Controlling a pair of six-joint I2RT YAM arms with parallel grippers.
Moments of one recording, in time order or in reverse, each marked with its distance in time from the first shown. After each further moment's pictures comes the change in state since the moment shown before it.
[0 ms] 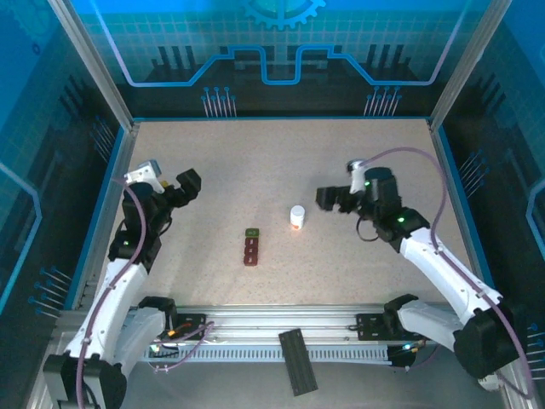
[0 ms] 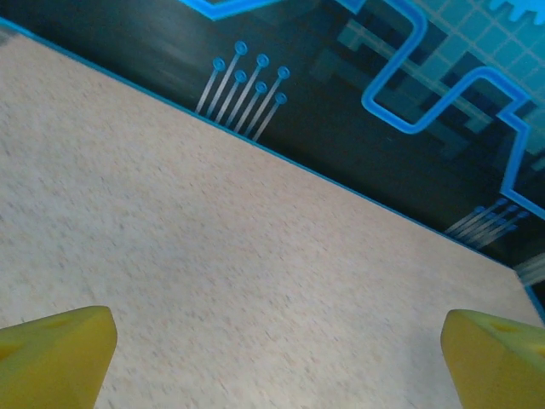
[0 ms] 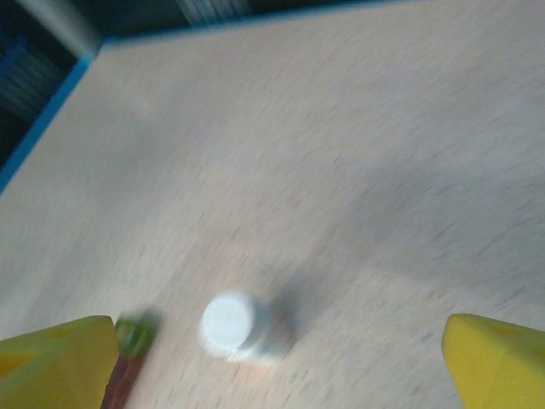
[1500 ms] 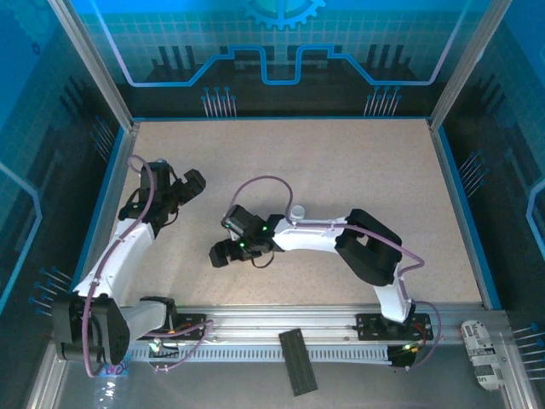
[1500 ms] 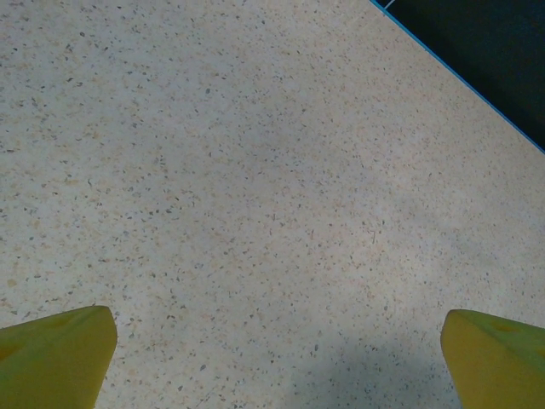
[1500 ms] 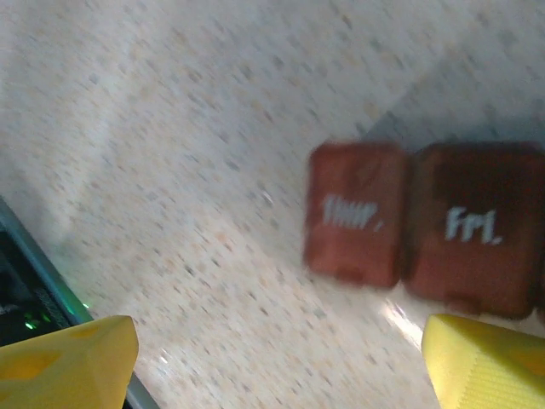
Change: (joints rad) left arm 0.020 0.347 0.195 -0.267 -0.050 -0.096; right arm 0.643 0.956 0.573 0.014 -0.109 0.374
